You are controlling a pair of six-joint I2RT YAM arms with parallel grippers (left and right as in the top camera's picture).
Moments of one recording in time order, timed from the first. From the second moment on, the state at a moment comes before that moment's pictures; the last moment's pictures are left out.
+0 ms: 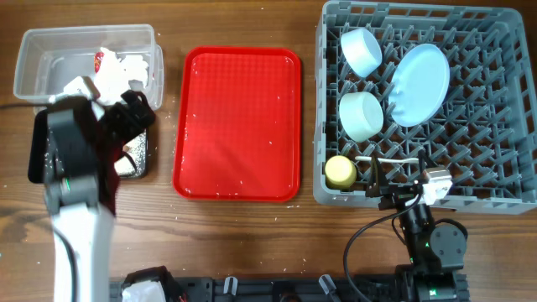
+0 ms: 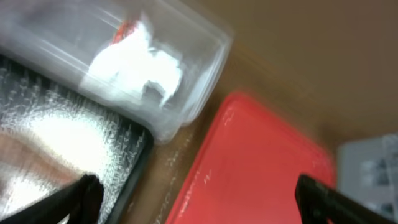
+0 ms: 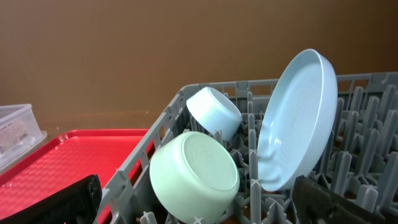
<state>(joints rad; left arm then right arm) 0.19 1.01 0.82 -0.34 0.10 -0.44 0.05 0.02 0.01 0.00 -0.10 0.13</state>
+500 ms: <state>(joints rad) 0.10 0.16 0.04 0.06 0.15 -0.41 0.05 0.01 0.01 0.00 -0.10 0.13</state>
